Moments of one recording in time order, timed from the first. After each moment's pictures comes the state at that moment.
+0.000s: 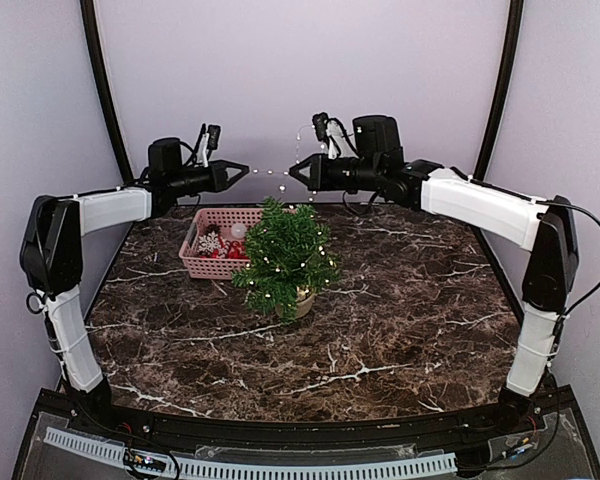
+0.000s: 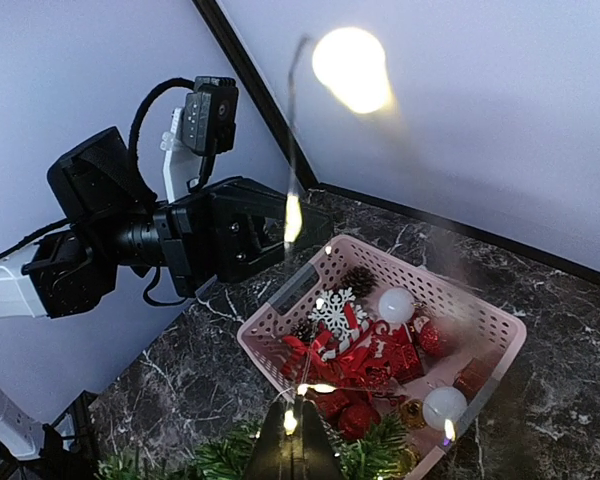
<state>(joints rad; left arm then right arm) -0.27 1.93 1.49 0.28 0.69 -0.31 0.72 1.87 1.71 -0.09 -0.29 0.37</state>
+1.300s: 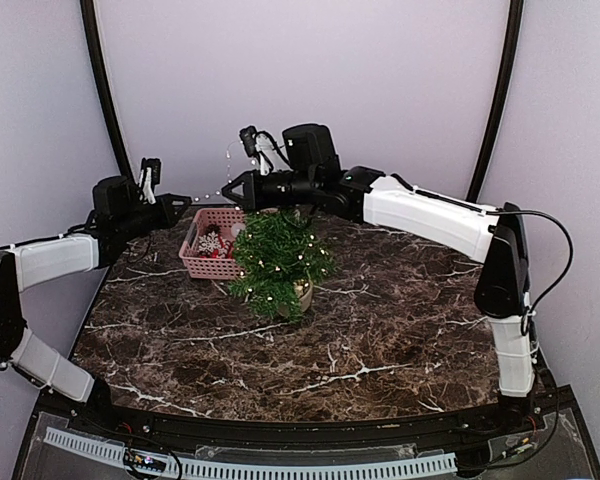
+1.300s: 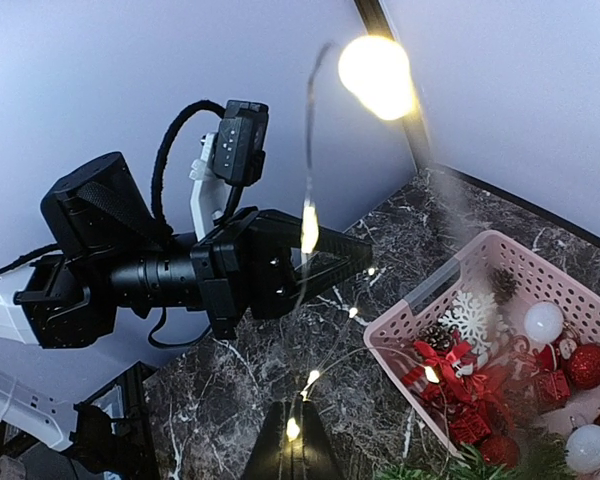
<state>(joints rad) -0.15 1.42 0.87 0.33 0.41 -0.32 0.93 2.13 2.06 -0.18 -0.30 0.37</state>
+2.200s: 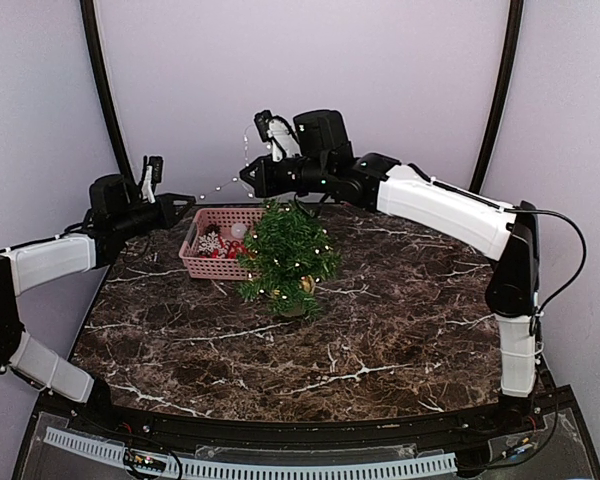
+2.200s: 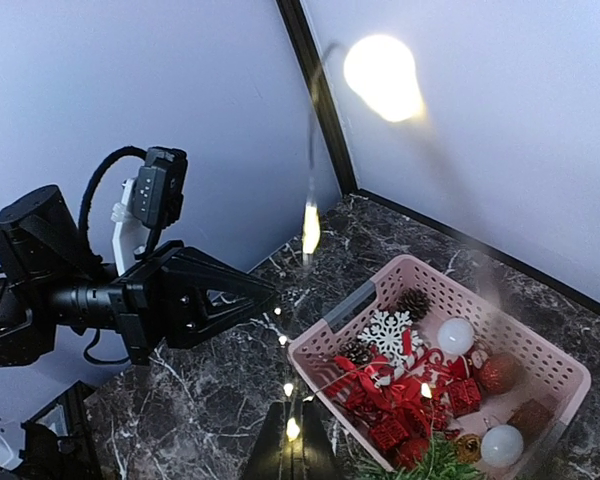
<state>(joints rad) -0.14 1.38 0.87 0.31 0.53 -0.32 0.92 2.06 2.07 -0.27 -0.11 0.28</state>
